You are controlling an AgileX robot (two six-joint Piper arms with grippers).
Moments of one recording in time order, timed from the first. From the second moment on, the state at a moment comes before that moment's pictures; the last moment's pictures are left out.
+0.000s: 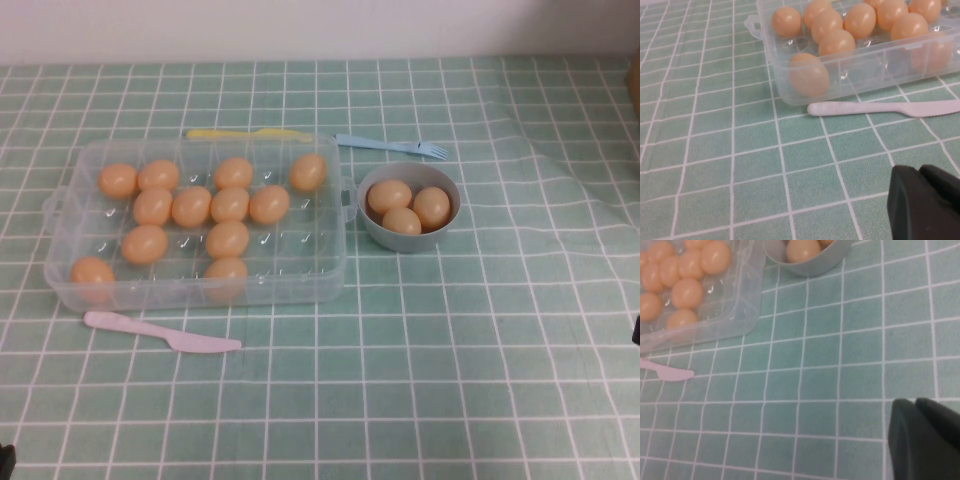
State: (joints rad) right arm 0.05 0.79 -0.52 0.73 0.66 -0.25; left arm -0.15 -0.01 0.03 0.02 0.37 0.08
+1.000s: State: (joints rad) right arm 0.55 1.77 -1.65 0.30 1.00 -0.05; left arm -0.15 -0.01 0.03 0.02 0.37 0.08
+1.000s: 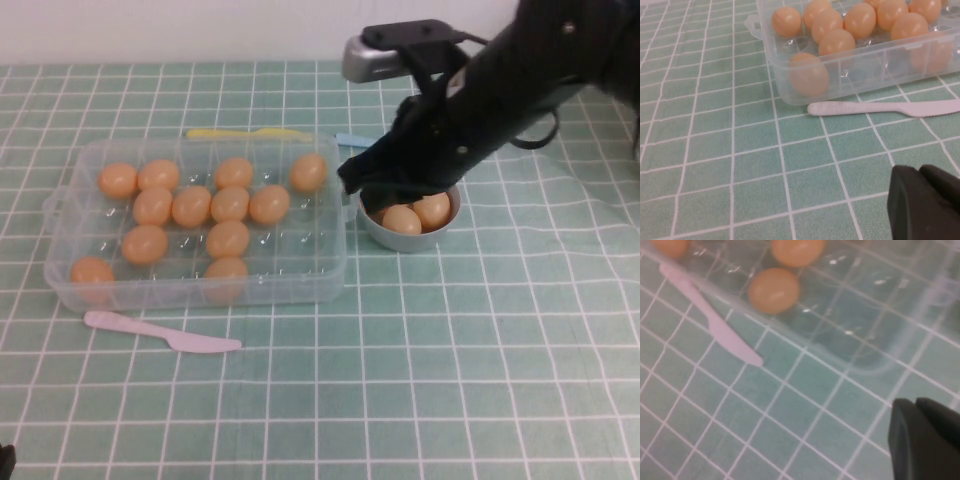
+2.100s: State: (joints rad) right arm 0.72 2.23 -2.13 0.15 0.90 0.44; left arm -0.15 -0.01 0.03 0.02 0.37 0.08
